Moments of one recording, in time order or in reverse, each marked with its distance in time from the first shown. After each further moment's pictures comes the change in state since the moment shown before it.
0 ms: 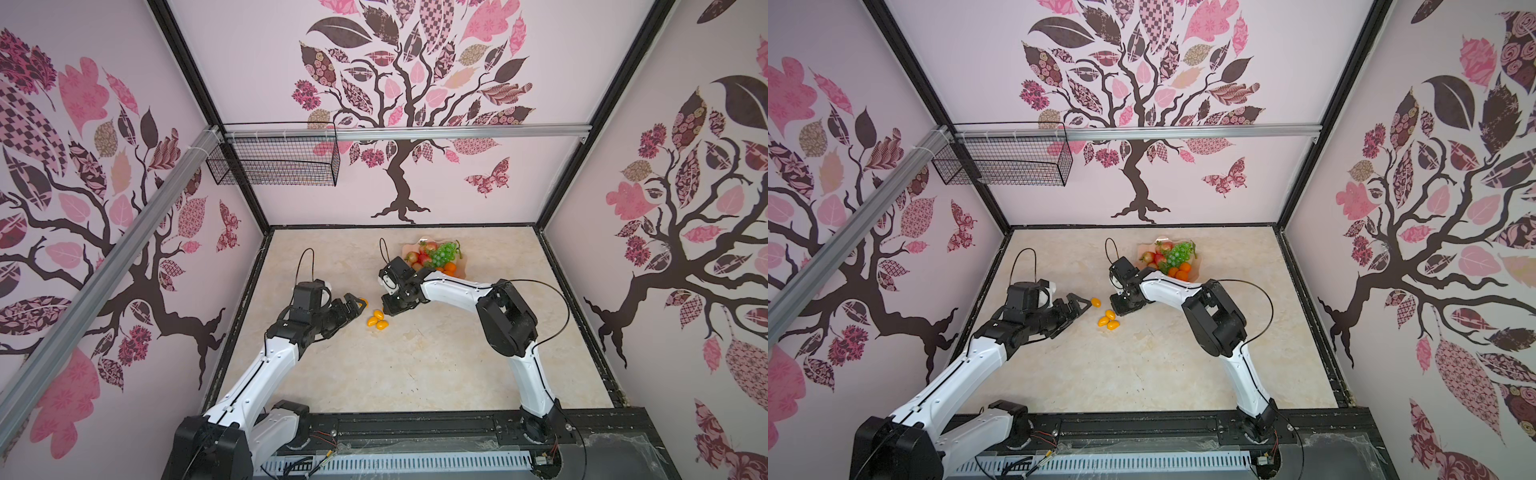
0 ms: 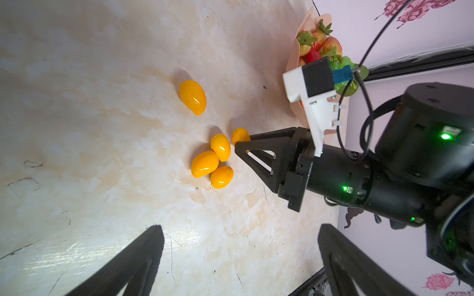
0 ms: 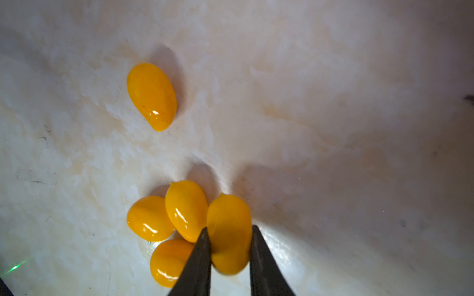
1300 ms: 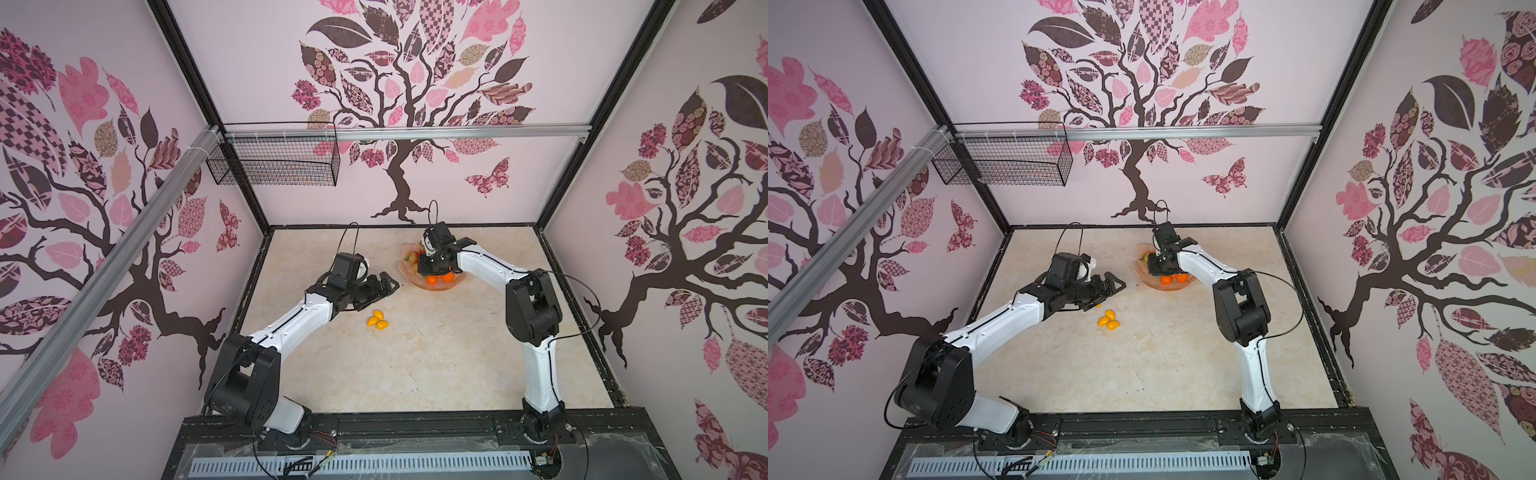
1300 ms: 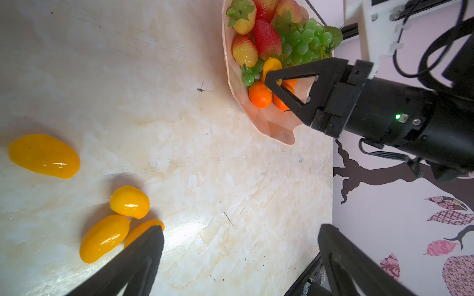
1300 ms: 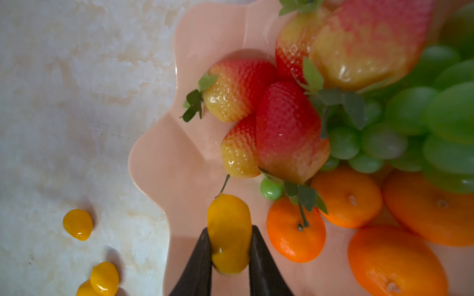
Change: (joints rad) left arm -0.185 0.407 0.319 0.105 0.022 0.028; right arm -0.279 -0.013 0.120 -0.035 0.092 0.053
